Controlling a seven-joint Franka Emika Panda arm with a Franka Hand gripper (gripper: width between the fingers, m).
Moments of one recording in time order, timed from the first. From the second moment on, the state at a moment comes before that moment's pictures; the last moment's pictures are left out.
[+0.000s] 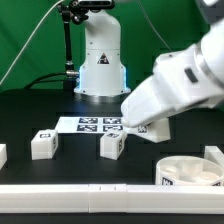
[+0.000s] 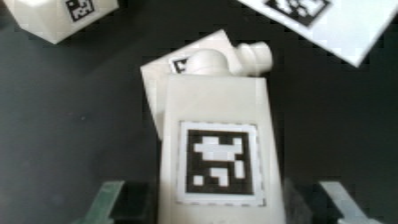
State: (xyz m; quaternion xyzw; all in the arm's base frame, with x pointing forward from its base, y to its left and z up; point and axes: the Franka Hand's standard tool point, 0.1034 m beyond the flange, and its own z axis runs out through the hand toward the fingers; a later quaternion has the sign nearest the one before) arm 0.559 0.057 0.088 0.88 0.28 -0.37 0.09
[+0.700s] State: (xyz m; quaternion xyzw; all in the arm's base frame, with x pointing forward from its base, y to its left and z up) arm 0.590 0.049 0.109 0.95 0.28 -0.15 0.07
